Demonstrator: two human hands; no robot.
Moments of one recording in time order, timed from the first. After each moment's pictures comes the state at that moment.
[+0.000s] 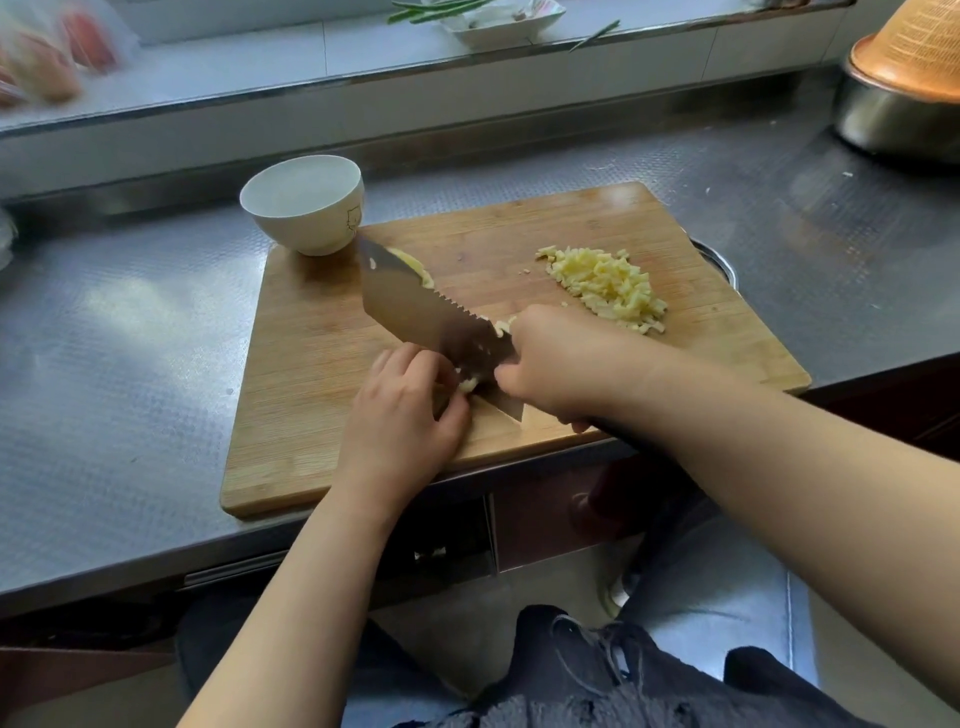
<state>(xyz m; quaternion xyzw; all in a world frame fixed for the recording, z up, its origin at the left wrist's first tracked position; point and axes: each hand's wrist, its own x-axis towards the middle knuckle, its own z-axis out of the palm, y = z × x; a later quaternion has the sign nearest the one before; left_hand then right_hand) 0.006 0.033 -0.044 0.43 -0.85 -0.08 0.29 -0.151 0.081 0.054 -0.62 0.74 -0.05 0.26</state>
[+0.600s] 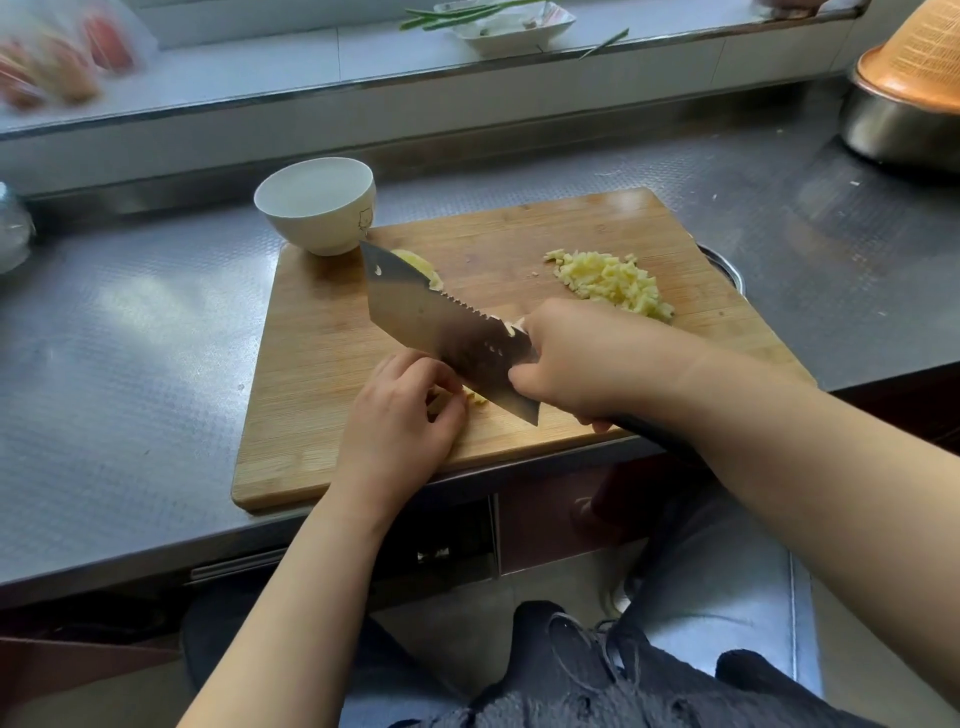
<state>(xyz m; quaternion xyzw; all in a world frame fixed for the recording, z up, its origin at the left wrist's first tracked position) 0.016 0.037 -0.044 0.42 -0.84 -0.11 0.32 -0.153 0.090 0.066 -0.63 0.73 -0.06 0.26</state>
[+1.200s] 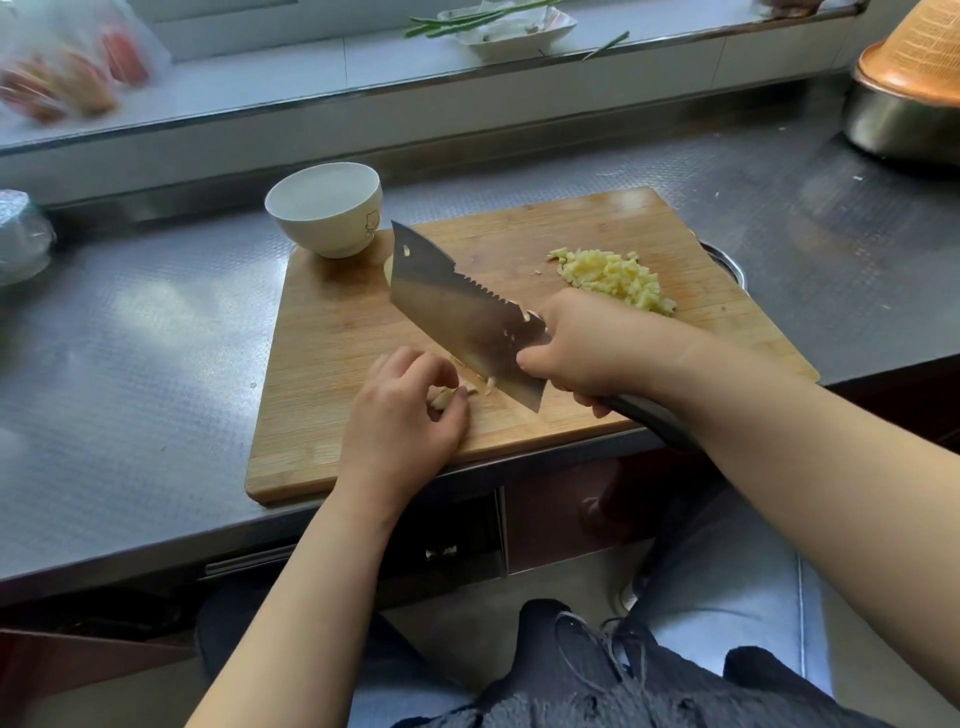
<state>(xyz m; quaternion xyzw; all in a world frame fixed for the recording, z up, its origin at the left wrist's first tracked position) 0.020 0.039 -0.046 0.43 -0.83 -0.09 0.34 -0.160 0.086 0.057 -0.59 0.73 -0.13 0.32</state>
